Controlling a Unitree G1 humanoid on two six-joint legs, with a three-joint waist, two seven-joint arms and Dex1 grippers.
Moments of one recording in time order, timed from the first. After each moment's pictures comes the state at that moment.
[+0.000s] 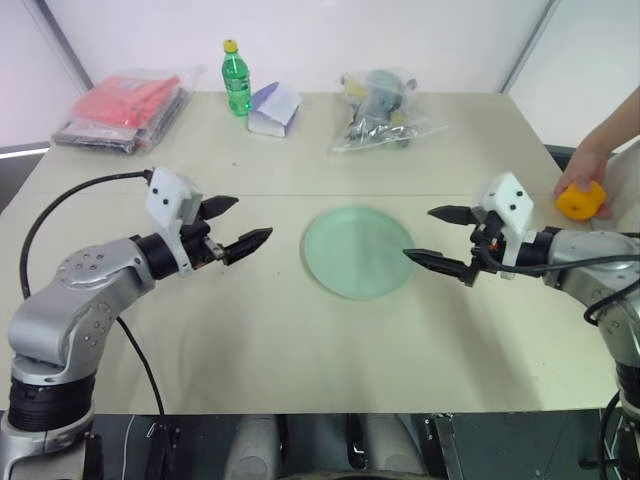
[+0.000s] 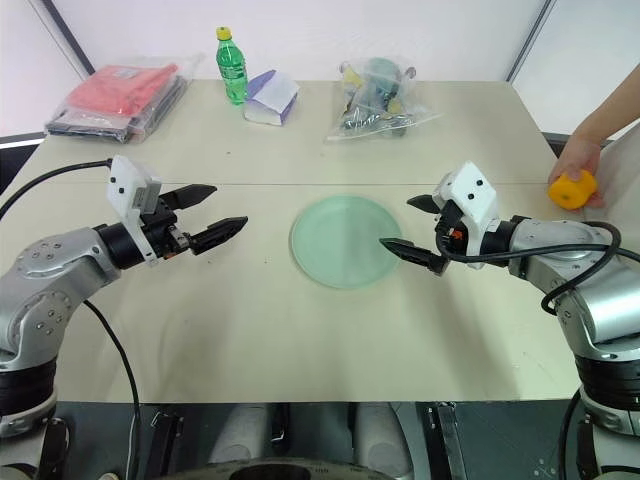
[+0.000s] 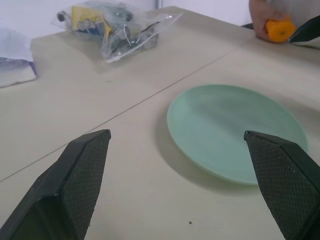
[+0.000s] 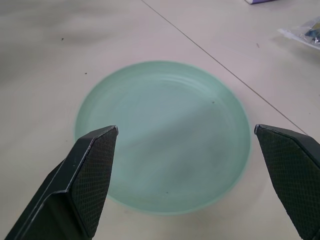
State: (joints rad) left arm -0.31 0.69 0.22 -0.47 -0.68 0.80 -0.63; right arm -0.34 -0.88 -0.14 -0.41 0.56 0.78 0.81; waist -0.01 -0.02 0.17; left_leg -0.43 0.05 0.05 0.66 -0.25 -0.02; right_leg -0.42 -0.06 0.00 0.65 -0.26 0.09
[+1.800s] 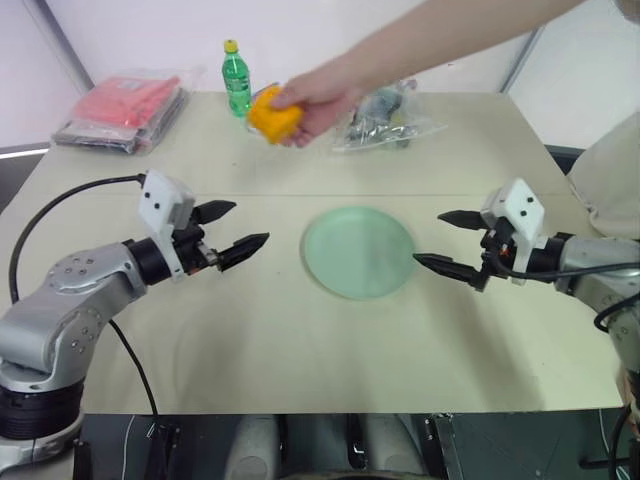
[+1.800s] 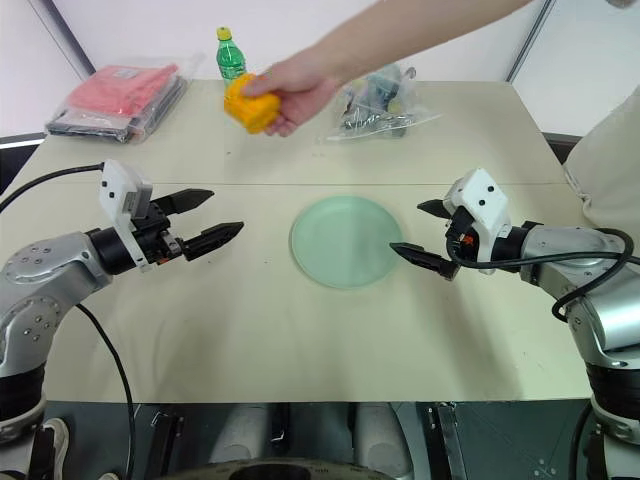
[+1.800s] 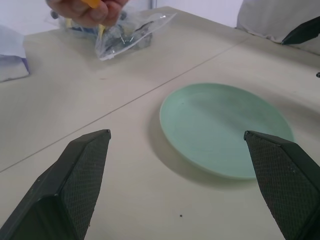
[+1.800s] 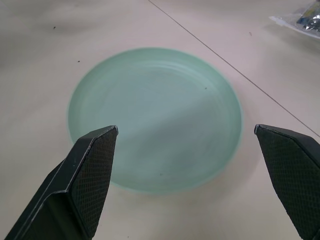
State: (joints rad) left arm -0.27 0.72 0.24 -0.49 -0.73 0.80 -0.63; right arm -0.28 -0.91 -0.17 -0.41 0.55 0.75 0.83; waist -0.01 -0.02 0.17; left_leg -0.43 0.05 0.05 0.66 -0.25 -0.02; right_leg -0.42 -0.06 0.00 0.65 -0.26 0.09
